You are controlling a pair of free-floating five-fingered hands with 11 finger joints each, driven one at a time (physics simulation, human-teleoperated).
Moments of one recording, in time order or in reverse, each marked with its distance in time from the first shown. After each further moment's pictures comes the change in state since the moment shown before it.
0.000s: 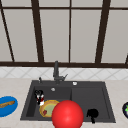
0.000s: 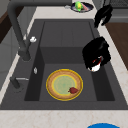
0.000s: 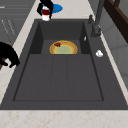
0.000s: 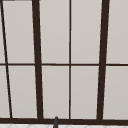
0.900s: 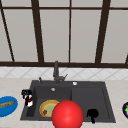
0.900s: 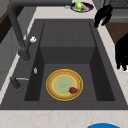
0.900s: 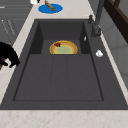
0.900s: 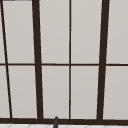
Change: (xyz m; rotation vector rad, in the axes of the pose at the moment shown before) left hand 0.118 0.011 0.087 0.000 -0.002 0.010; right hand 0.000 0.000 0.000 0.000 0.000 0.000
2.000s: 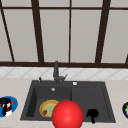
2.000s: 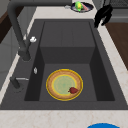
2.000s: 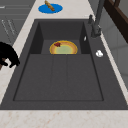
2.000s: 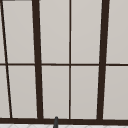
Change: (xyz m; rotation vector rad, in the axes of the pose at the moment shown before) left hand 0.089 -0.057 0.144 -0.004 0.004 0.011; right hand 0.000 0.000 0.000 0.000 0.000 0.000
